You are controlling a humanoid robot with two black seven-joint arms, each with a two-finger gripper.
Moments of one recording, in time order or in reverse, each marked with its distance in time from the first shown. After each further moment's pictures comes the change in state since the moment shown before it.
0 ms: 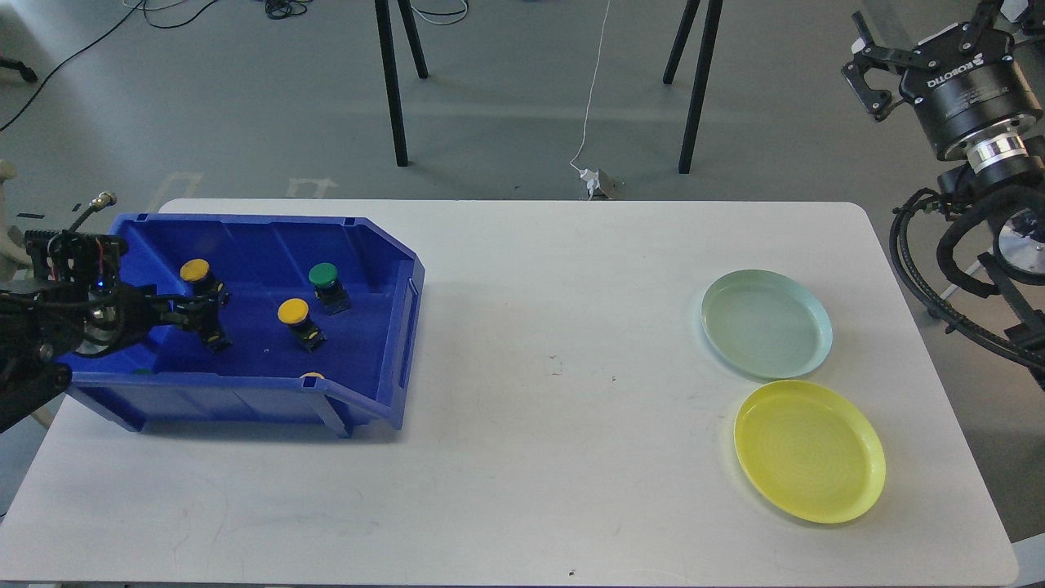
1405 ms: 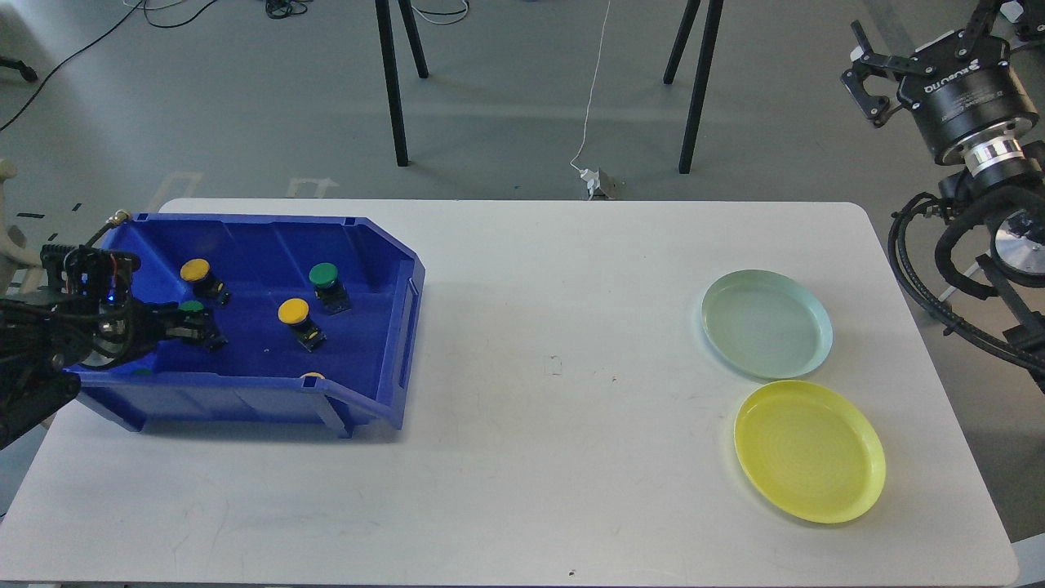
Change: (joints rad) left arm 0.005 -0.048 0.040 0.094 -0.005 -0.007 -0.050; right arm 0.000 0.001 -0.006 -0.006 -0.009 -0.046 0.000
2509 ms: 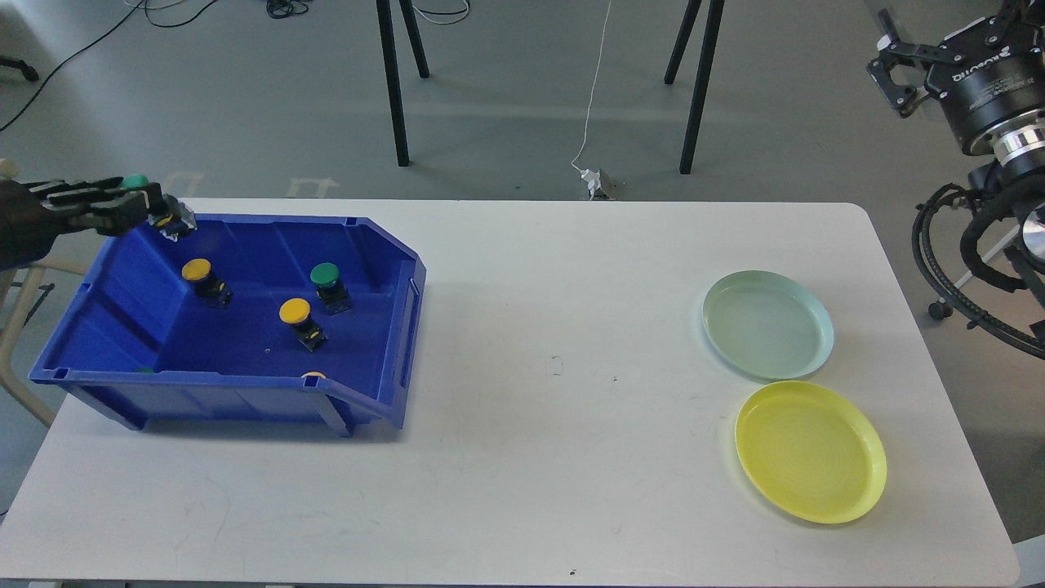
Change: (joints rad) left arm -0.100 0.528 -0.285 -0.658 -0.140 -0.021 -0.032; right arm 0.008 -0.055 0.000 0.011 -0.002 -0.014 0.000
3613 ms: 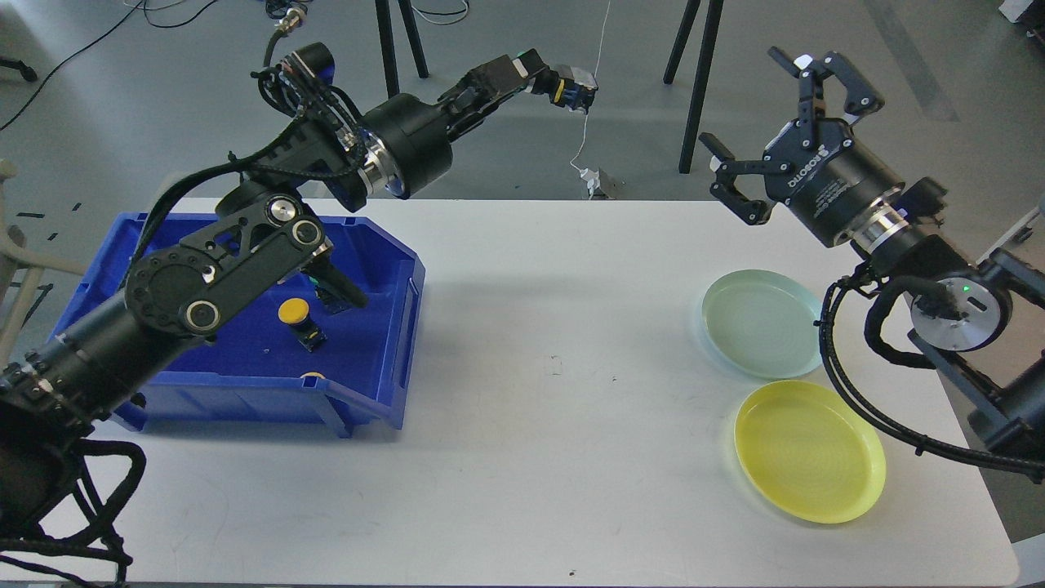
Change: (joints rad) left arm 0.015 -0.993 -0.350 0.227 -0.209 0.057 0.057; right arm -0.130 0.032 -0.226 0.435 -0.241 -0.133 -0.004
